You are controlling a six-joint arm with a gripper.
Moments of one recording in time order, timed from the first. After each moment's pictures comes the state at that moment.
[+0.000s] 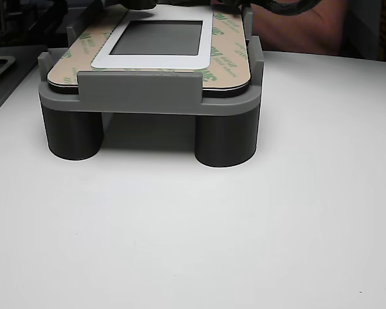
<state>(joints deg) 33.1 100.5 124.9 22.6 -4.1 -102.7</state>
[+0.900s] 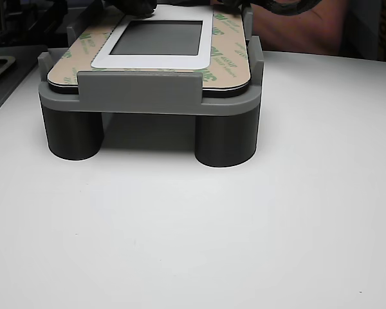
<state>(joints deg) 33.7 99.8 124.9 22.4 -3.6 -103.3</state>
